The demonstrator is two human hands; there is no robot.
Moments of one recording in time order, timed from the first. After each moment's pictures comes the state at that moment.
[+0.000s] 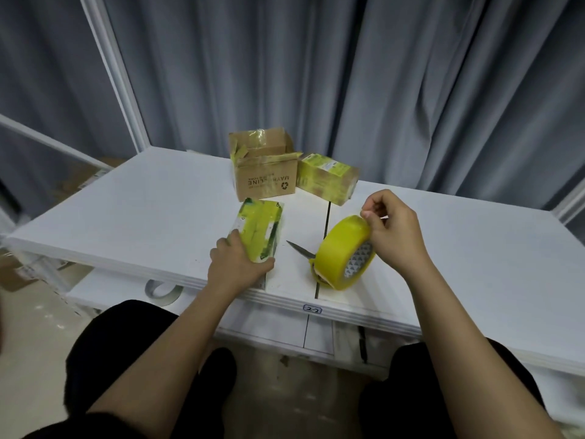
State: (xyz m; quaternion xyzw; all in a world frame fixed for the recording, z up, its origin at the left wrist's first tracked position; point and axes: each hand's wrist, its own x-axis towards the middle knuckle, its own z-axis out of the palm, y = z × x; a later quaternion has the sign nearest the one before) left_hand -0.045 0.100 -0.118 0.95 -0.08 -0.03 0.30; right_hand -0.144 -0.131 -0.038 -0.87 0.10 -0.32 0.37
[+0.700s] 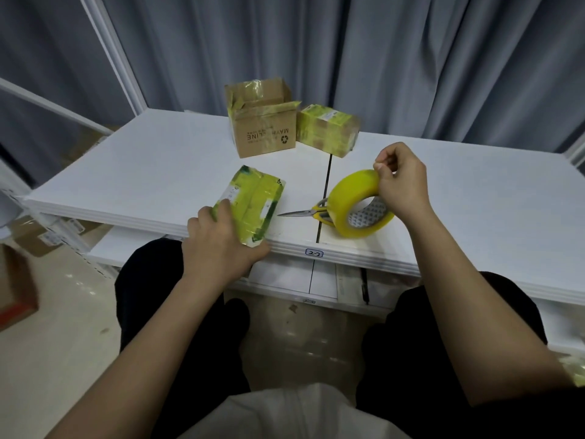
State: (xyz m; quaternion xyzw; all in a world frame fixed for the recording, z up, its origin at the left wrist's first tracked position) left_hand -0.143 0.139 -0.091 0.97 -0.12 0.10 0.19; right_hand -0.162 -0.145 -0.062 -0.85 0.17 -0.33 0.38
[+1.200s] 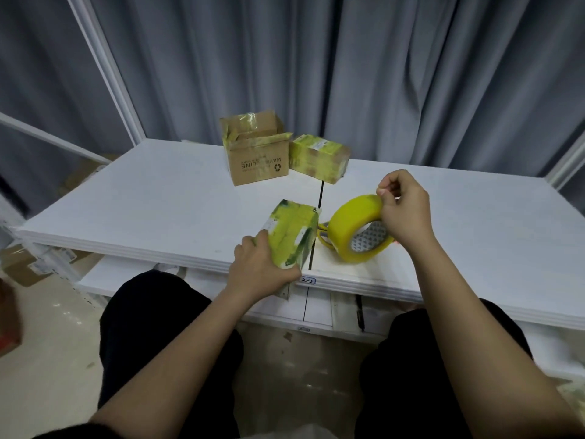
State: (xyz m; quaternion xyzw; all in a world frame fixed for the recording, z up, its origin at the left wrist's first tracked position) left_hand -0.127 0.081 -0.111 0.95 -0.16 -0.04 0.26; right_hand -0.174 -0.157 -0.056 -0.83 0.17 -0.36 0.38
